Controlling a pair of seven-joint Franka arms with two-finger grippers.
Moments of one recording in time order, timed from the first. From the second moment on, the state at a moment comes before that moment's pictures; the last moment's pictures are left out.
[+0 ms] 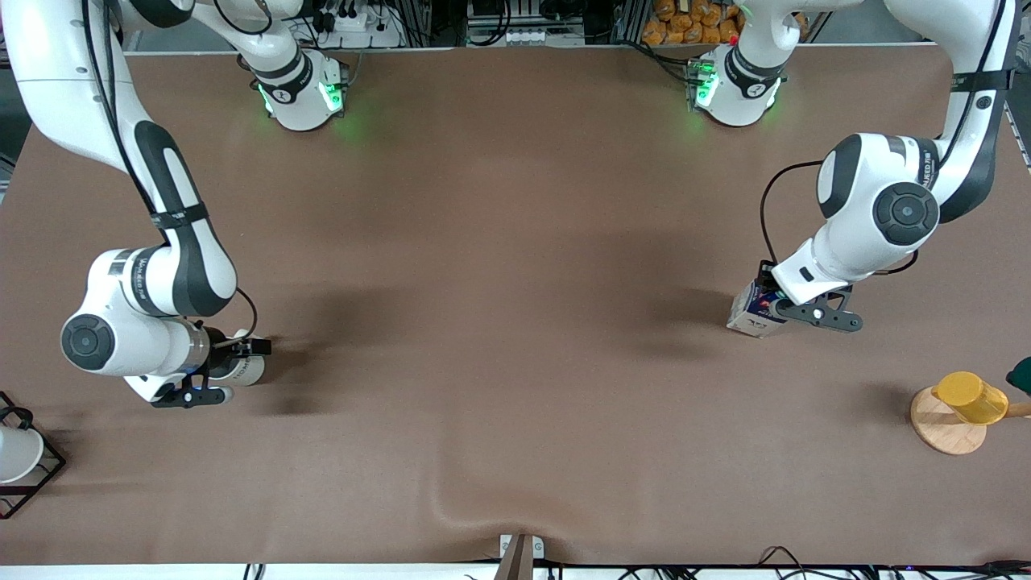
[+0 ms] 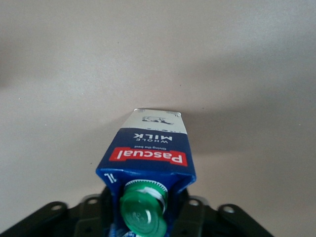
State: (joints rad) left arm -0.01 0.19 -0.13 -2.05 0.10 2.16 0.07; right arm -0.07 0.62 0.07 -1.63 -0.02 2.05 -0.05
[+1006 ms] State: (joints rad) left arm -0.04 0.18 -0.13 -1.73 0.07 1.90 0.05; right arm -0.01 0.60 0.09 -1.51 -0.11 1.99 -0.12
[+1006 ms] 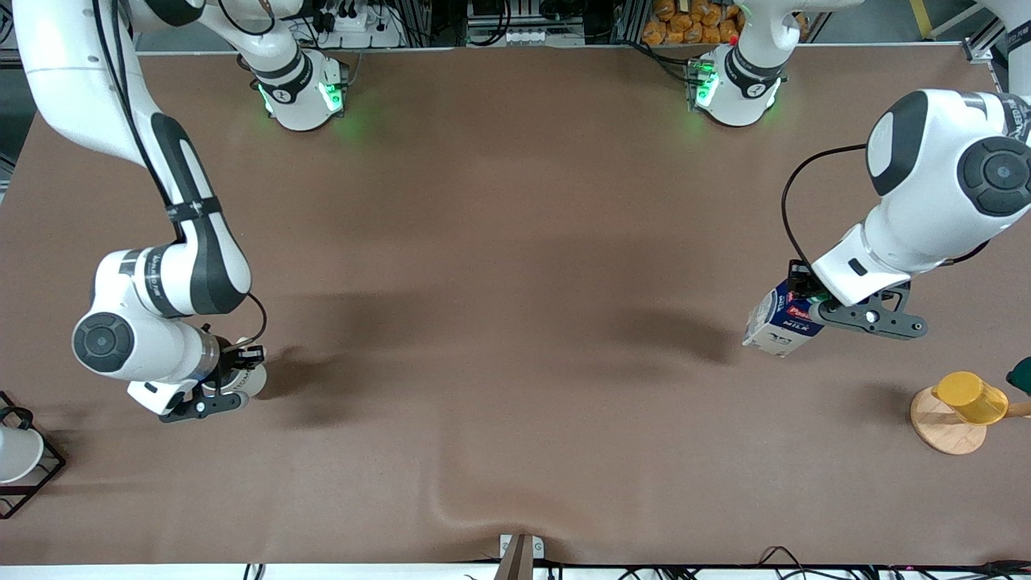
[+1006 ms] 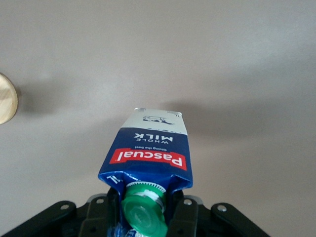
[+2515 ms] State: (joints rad) left arm -0.15 0.18 -0.14 -1.70 0.03 1.84 -0.17; right arm 0.33 0.76 0.27 -1.22 -0.11 2.06 -0.95
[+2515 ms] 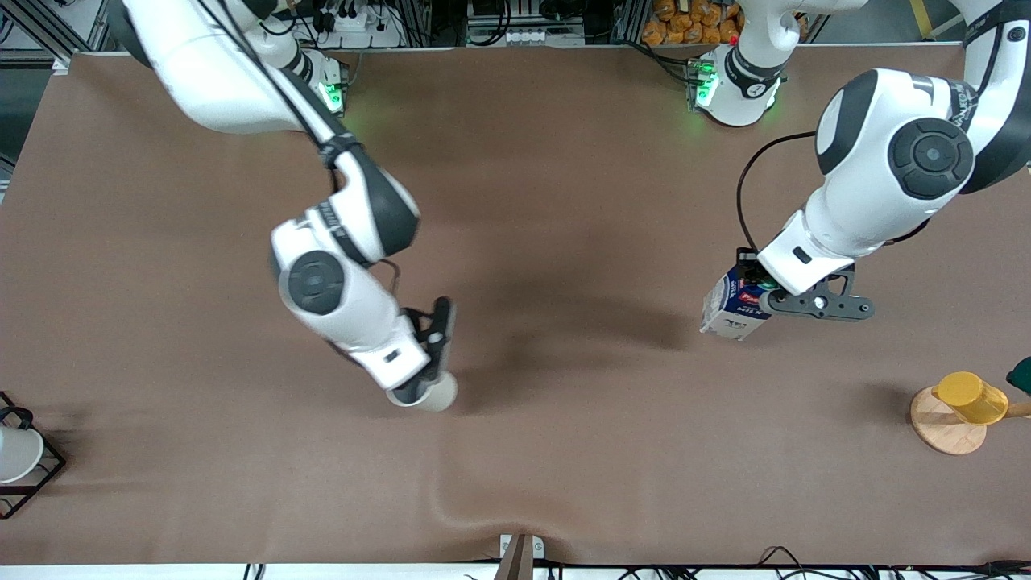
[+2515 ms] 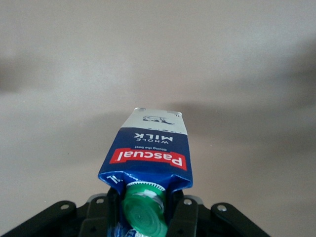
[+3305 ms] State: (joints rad) left arm -0.15 0.18 -0.16 -1.66 -0.04 1.78 -0.20; right arm 0.52 0.84 0.27 -1.22 -0.11 2.19 -0.82
